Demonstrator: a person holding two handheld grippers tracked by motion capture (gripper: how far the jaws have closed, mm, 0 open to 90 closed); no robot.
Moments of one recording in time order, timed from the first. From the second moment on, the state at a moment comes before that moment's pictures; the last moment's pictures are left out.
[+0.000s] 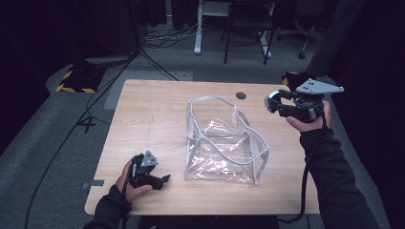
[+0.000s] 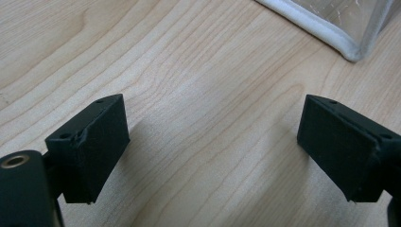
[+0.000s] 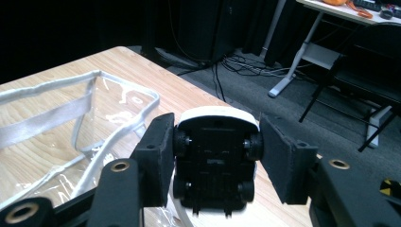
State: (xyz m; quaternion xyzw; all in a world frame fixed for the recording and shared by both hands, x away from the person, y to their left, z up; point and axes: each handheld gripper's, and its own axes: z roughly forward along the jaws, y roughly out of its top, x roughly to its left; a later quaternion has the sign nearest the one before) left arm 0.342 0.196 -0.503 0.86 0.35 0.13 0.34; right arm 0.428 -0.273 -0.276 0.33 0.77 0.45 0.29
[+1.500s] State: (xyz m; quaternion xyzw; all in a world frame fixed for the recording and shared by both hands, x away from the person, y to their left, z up) left arm 0.342 0.195 -0.503 0.86 0.35 0.13 0.34; right arm 0.413 -0.198 -0.289 0.24 0.83 0.45 0.23
